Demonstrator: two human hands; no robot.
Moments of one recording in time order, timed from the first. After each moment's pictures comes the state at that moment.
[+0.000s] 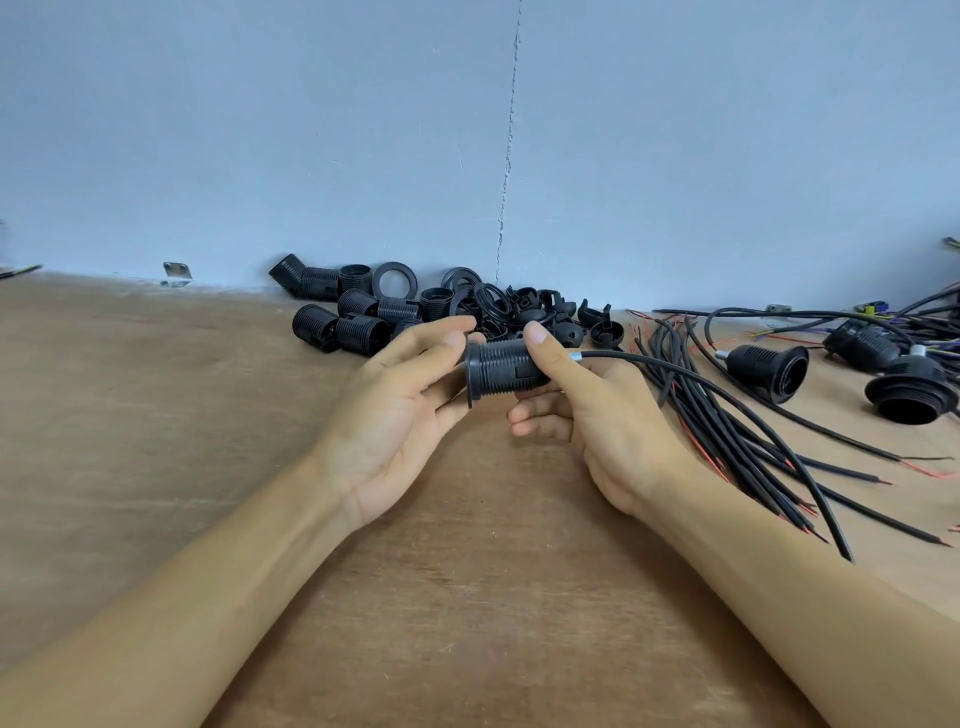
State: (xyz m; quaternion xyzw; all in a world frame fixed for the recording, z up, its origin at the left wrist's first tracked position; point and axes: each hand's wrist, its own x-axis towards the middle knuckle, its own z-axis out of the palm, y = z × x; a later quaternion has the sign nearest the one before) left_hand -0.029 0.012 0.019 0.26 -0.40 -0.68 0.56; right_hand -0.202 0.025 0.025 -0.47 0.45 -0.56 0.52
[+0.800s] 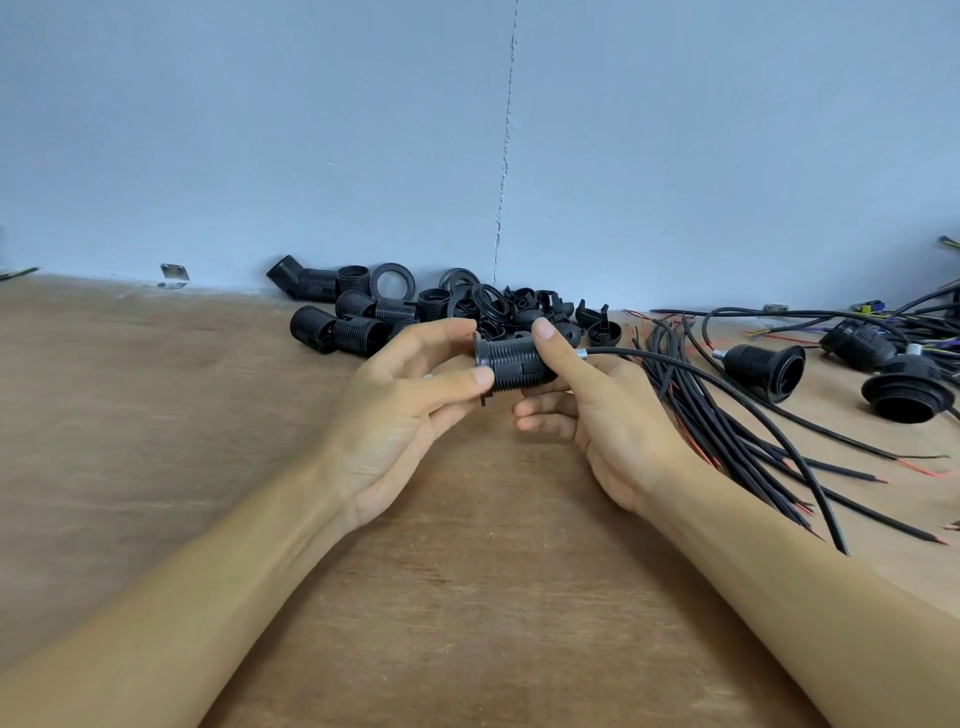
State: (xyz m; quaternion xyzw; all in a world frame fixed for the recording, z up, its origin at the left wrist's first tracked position) left_hand -0.025 0.014 0.017 0.29 -0.48 -0.64 0.53; right_hand -0.204 0.027 0.028 -0.47 0.44 -0.55 0.53
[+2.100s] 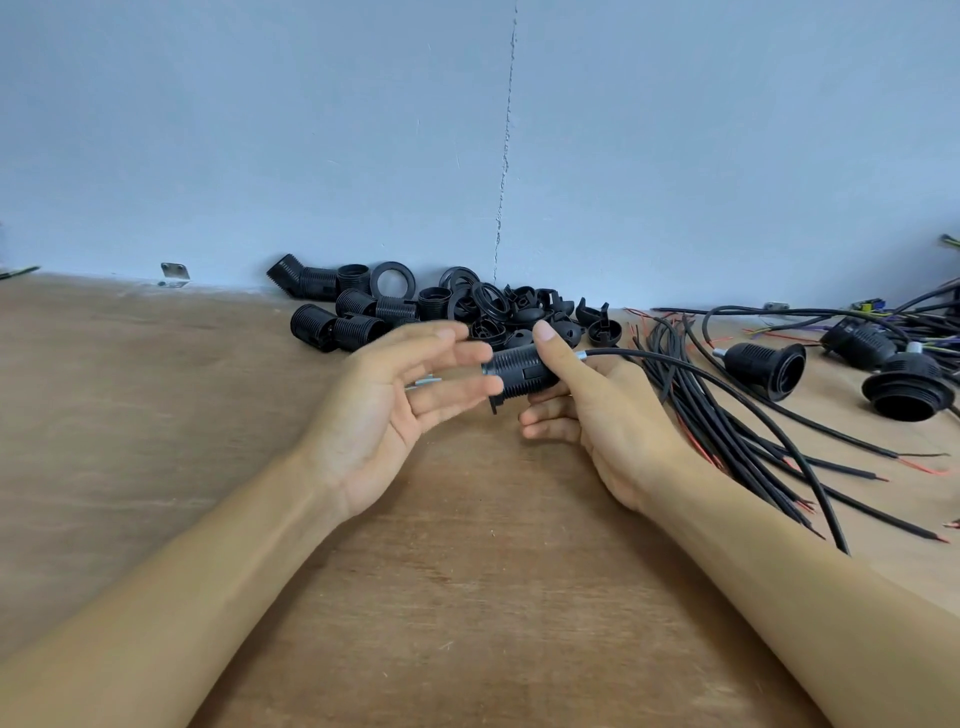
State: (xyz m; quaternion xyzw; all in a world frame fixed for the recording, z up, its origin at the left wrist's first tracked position) left_hand -0.020 0.014 0.029 0.30 -0.42 -0.66 0.55; right_hand -0.207 0.018 0.020 -0.46 0.48 -0.56 0.50
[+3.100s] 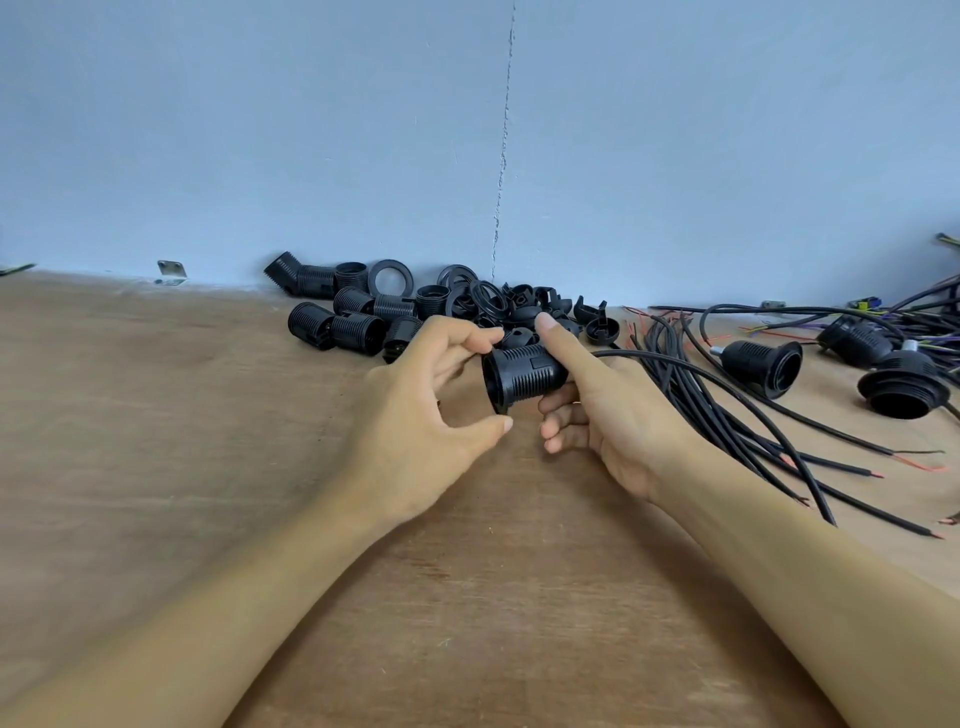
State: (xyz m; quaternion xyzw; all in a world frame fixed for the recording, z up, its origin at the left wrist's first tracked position) left_hand -0.032 0.020 0.004 0.38 -0.72 -0.26 0.51; right_hand -0.214 0.018 0.028 -0.45 0.51 -0.51 0.52
